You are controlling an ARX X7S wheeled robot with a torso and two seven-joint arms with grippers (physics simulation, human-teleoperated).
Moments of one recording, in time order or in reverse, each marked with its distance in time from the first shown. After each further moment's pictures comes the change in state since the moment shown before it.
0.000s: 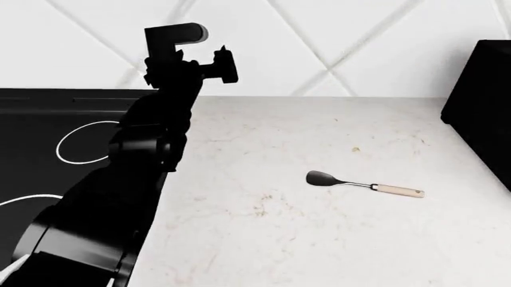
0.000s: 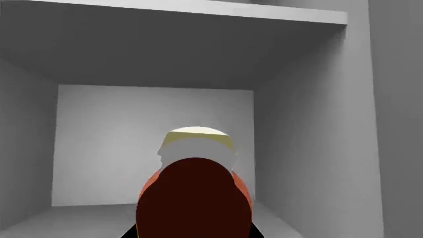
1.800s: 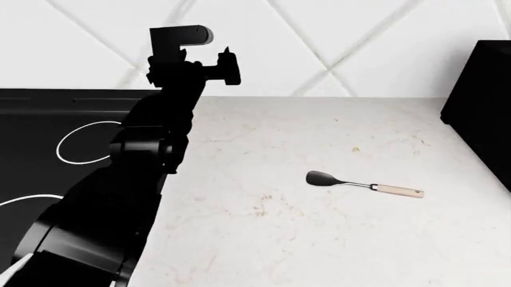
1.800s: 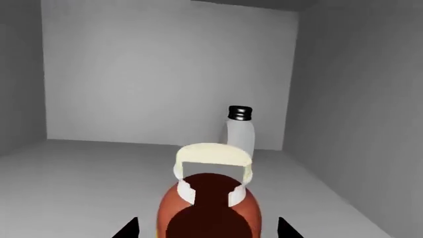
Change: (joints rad) left arm 0.001 0.000 0.082 0.000 -0.040 0.018 0.001; right arm -0.023 -0.120 0.010 0.339 -0.565 0.041 -0.578
